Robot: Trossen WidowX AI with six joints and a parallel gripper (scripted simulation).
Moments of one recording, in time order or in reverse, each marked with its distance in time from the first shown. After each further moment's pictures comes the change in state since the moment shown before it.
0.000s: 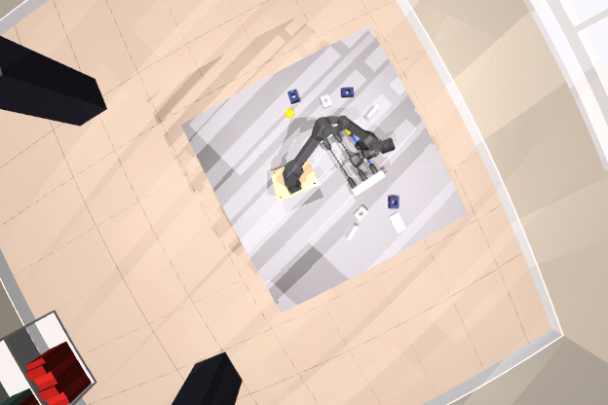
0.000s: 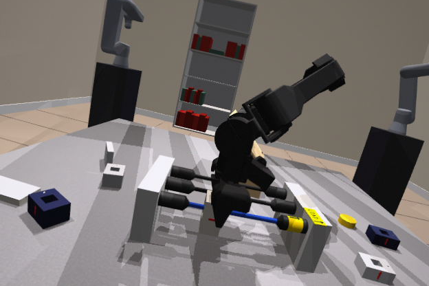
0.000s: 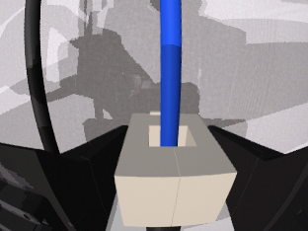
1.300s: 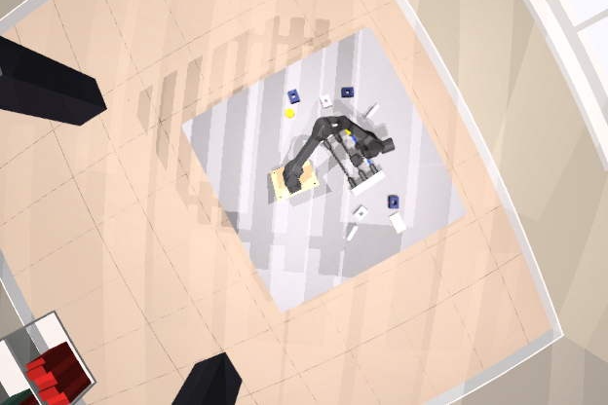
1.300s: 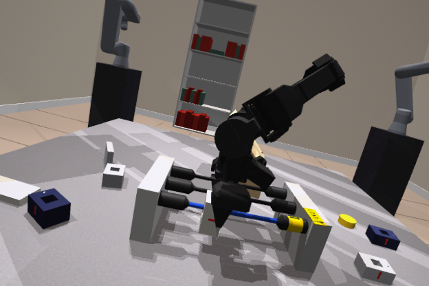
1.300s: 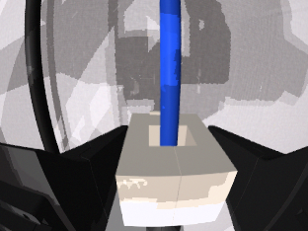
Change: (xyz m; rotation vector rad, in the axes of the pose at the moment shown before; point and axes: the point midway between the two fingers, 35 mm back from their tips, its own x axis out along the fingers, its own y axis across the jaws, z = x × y) arm 0.000 0.000 0.000 0.001 0.000 -0.001
